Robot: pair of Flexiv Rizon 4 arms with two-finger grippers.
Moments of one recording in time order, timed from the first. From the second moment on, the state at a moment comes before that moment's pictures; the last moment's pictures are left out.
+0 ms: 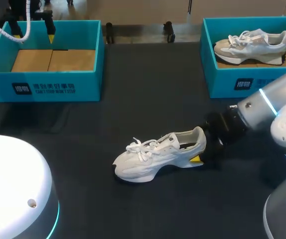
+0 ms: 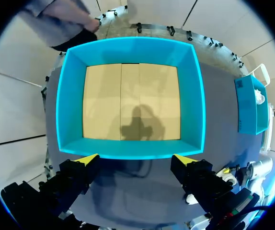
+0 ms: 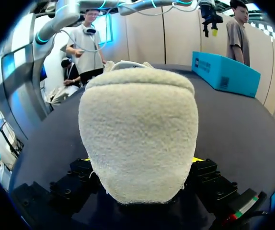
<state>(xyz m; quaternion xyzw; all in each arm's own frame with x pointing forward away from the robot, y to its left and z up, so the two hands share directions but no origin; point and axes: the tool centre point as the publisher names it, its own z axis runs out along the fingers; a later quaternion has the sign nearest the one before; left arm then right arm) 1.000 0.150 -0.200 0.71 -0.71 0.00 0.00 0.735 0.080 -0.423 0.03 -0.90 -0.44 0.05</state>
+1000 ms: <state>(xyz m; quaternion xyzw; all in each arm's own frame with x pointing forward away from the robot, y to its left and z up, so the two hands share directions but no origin) 1.000 0.150 -0.200 0.71 -0.71 0.00 0.00 0.711 0.075 -0.416 -0.04 -0.90 -0.44 -0.02</state>
